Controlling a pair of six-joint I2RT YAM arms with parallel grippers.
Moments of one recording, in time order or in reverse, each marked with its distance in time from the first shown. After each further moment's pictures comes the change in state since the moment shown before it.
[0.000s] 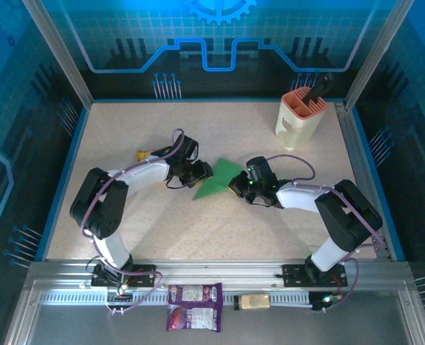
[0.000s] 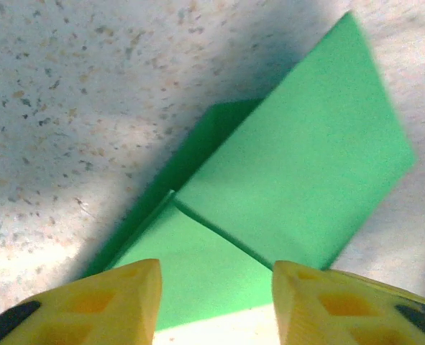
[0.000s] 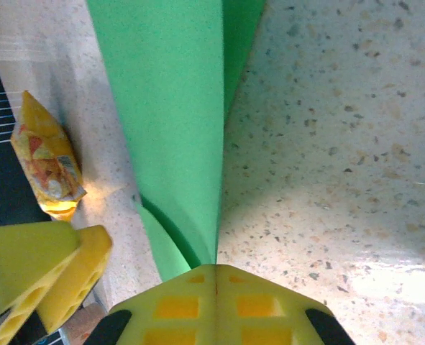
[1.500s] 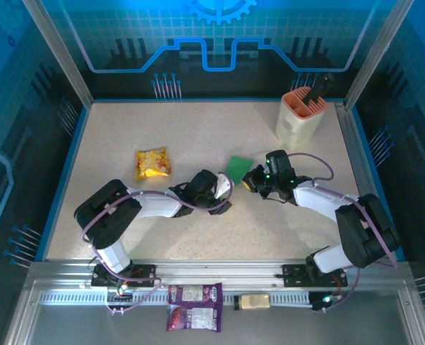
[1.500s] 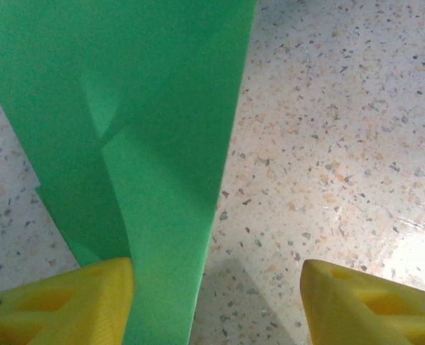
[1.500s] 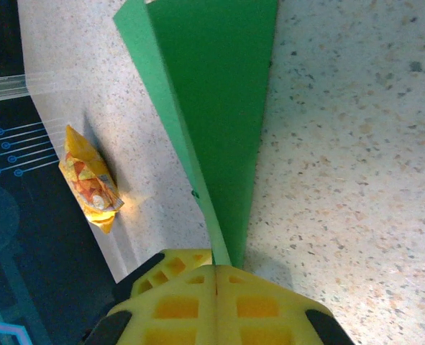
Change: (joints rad) left arm -0.312 -0.011 -0.327 0.573 -0.257 0.986; right arm -0.160 -0.150 -0.018 -0.156 -0.131 0.020
